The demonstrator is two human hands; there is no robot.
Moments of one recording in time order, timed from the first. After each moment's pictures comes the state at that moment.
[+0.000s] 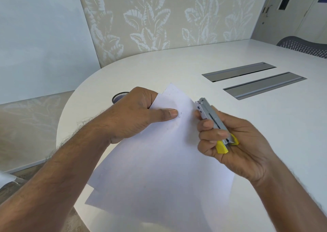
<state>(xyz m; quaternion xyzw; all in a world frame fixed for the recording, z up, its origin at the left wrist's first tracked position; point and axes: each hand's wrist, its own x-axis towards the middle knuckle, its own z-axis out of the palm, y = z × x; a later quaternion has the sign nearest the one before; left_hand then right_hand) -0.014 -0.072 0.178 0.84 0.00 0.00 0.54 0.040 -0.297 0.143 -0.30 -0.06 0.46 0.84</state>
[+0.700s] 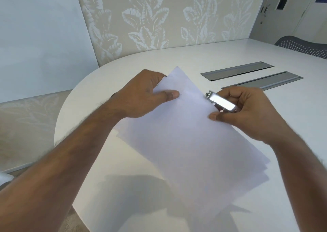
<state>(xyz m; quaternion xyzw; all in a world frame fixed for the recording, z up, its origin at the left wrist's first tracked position) 0.032 -0.064 0.177 0.90 -0.08 0.13 0.41 0.086 -0.326 0.161 -0.82 -0.28 0.00 0.49</state>
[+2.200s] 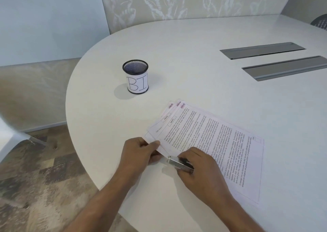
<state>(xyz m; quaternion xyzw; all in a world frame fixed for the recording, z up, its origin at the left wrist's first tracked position) -0.063 -0.091 -0.017 0.62 0.36 0.06 0.70 -0.015 -0.276 -0.019 -0.89 -0.33 0.02 0.31</state>
